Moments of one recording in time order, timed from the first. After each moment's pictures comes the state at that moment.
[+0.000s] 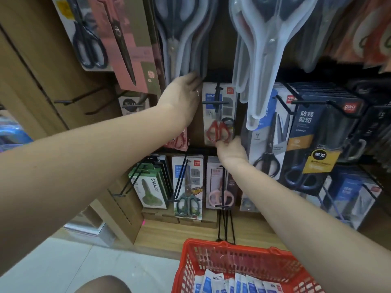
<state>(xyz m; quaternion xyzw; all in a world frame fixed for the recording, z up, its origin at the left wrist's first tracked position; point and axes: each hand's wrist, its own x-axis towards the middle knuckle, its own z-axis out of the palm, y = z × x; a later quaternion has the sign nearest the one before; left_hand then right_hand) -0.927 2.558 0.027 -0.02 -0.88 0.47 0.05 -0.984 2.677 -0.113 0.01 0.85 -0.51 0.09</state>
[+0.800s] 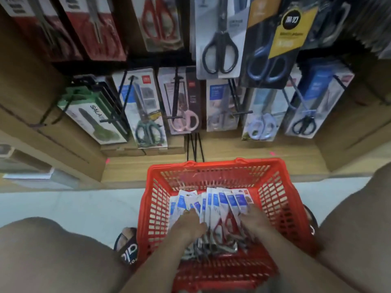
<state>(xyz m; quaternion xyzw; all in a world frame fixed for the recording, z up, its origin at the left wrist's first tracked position) -0.744 2.699 -0.423 0.18 -0.86 -0.25 -0.41 -0.798 2.912 -0.463 0.15 0.87 -0.32 0.35</state>
